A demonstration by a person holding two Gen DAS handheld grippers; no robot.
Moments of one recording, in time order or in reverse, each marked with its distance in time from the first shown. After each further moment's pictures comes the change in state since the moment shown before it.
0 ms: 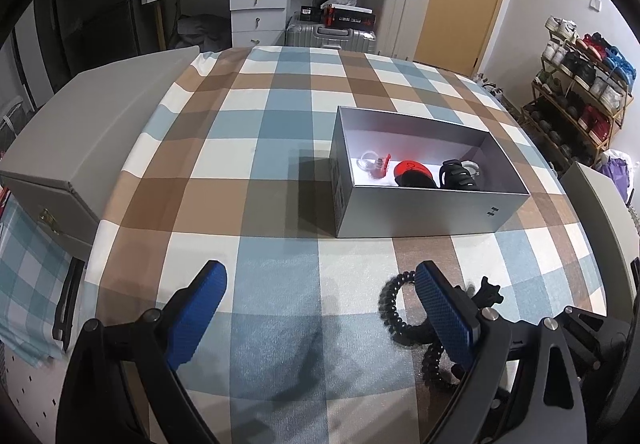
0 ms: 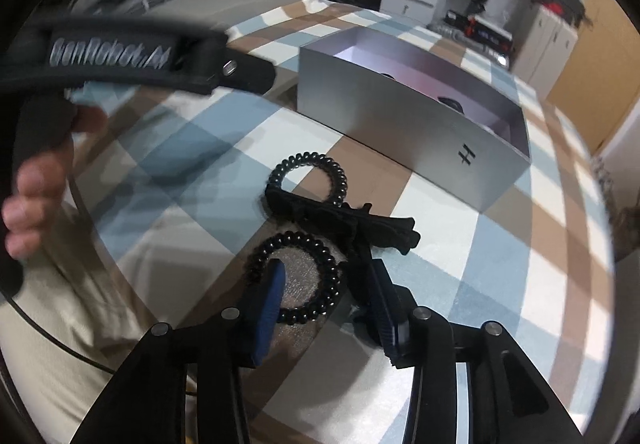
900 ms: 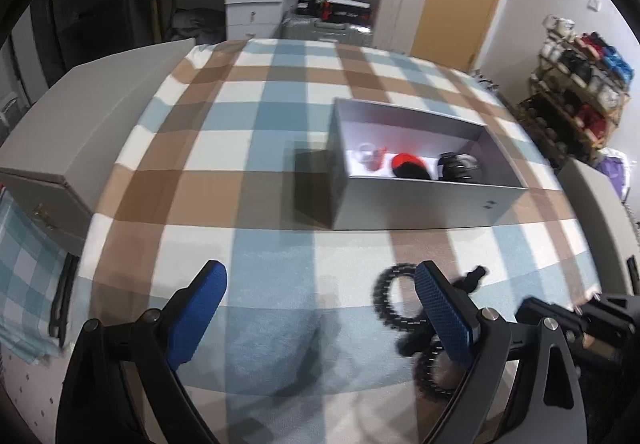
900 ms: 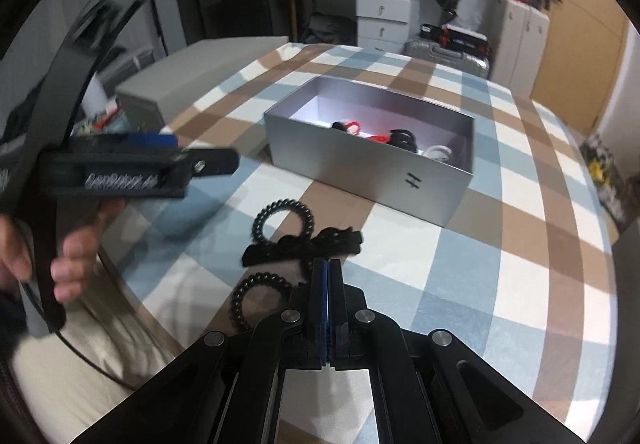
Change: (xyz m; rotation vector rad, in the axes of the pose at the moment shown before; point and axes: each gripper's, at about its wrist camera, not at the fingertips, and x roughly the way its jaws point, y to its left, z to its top) left arm 0.001 -0.001 -0.001 0.006 0.015 -0.049; right arm -0.038 -0.047 0.002 0.203 -0.127 0.085
